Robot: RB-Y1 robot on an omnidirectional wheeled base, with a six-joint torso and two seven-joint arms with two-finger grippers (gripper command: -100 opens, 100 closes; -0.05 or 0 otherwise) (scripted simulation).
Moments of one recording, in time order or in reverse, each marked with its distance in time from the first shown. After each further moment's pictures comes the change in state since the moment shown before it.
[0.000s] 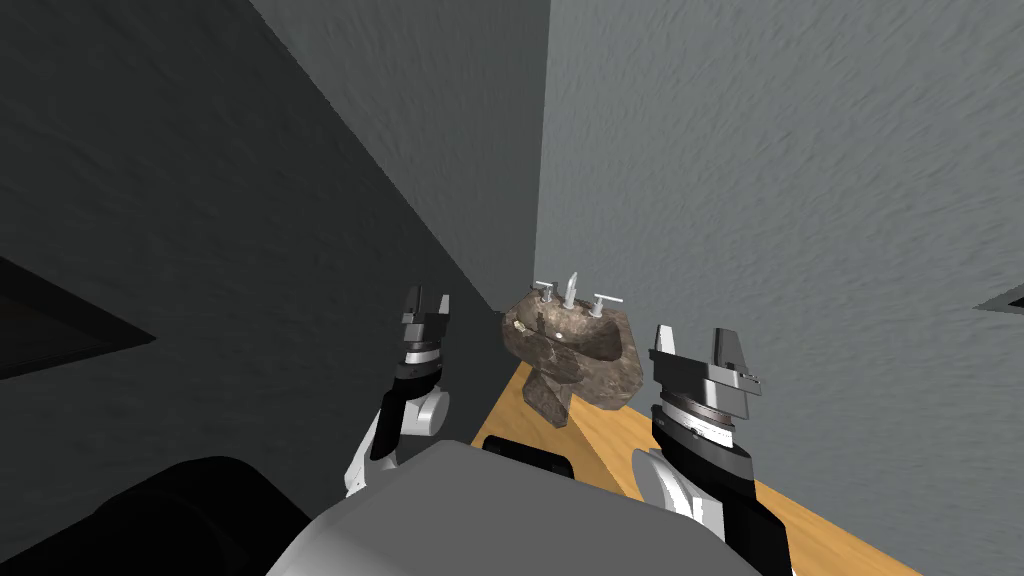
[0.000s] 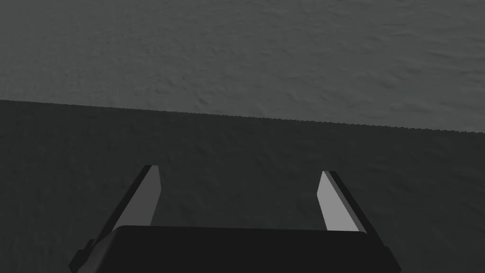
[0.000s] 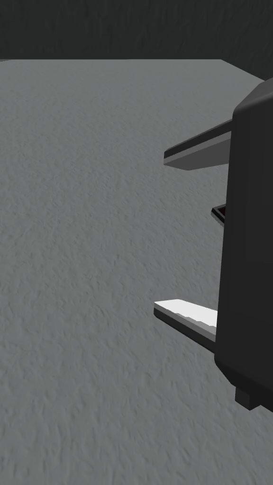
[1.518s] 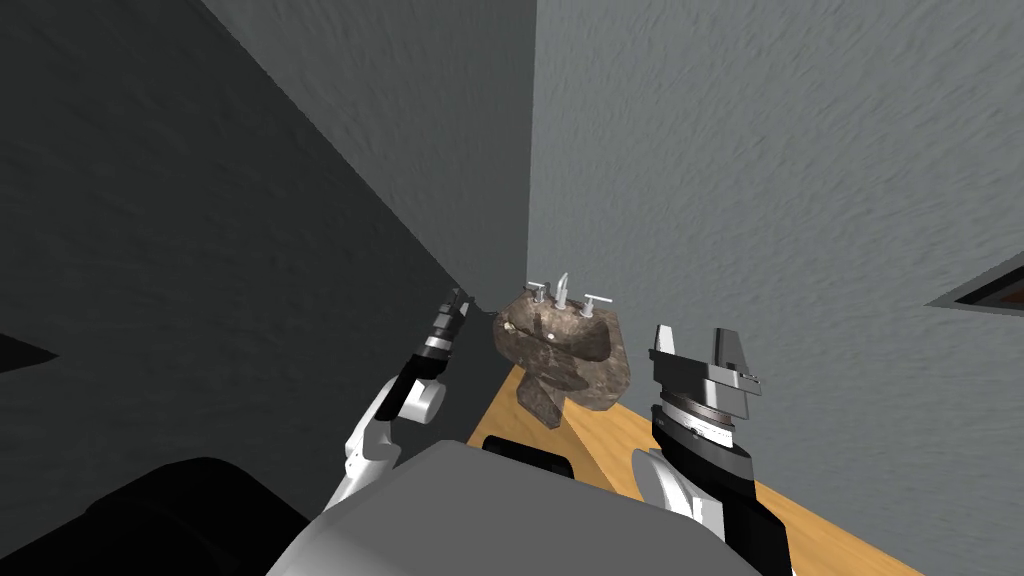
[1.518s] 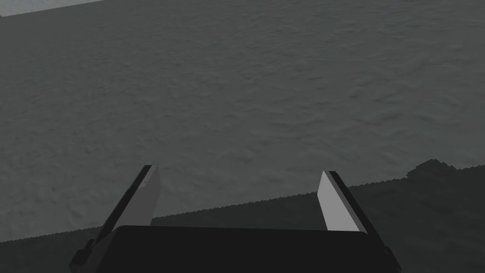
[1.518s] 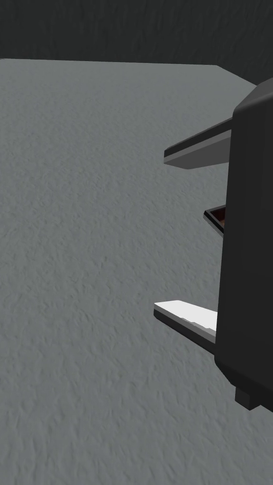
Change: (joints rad) left arm -0.088 0.211 -0.001 0.029 0.012 0.396 -0.041; right arm 0.000 0.000 0.000 0.000 0.000 0.000 0.000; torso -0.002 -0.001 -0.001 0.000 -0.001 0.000
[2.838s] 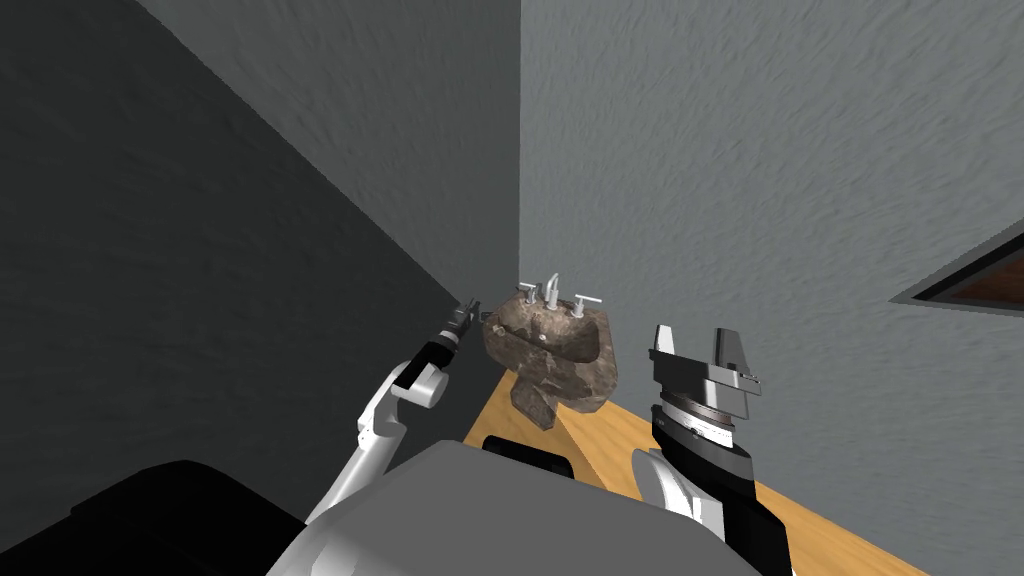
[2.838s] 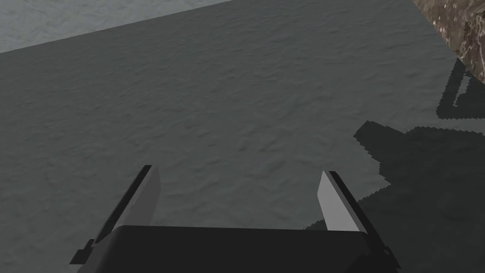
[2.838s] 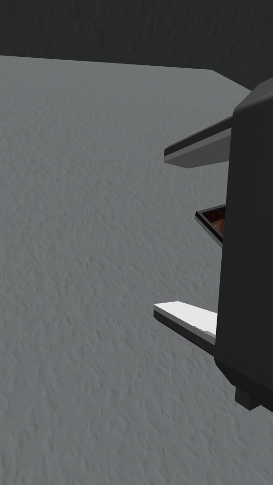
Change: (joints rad) left arm -0.099 0.079 -0.002 0.050 0.012 0.385 -0.041; right arm 0.000 0.000 0.000 0.000 0.000 0.000 0.000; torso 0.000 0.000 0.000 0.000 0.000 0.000
